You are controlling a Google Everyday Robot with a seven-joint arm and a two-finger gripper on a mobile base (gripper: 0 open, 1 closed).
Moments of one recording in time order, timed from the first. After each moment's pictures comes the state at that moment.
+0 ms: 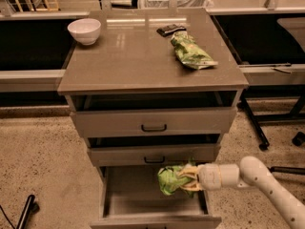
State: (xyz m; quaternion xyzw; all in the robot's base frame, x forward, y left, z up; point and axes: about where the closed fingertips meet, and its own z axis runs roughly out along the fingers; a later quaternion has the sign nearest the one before) arm 0.485 -0.117 0.472 -0.73 0.34 0.19 0.56
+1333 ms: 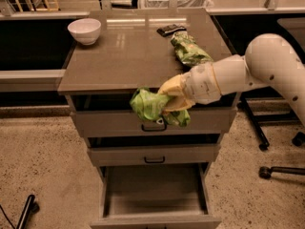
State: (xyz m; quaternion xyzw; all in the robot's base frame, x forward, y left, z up) arm 0.531 -0.032 0.846 -0.86 0.08 -0.01 0.51
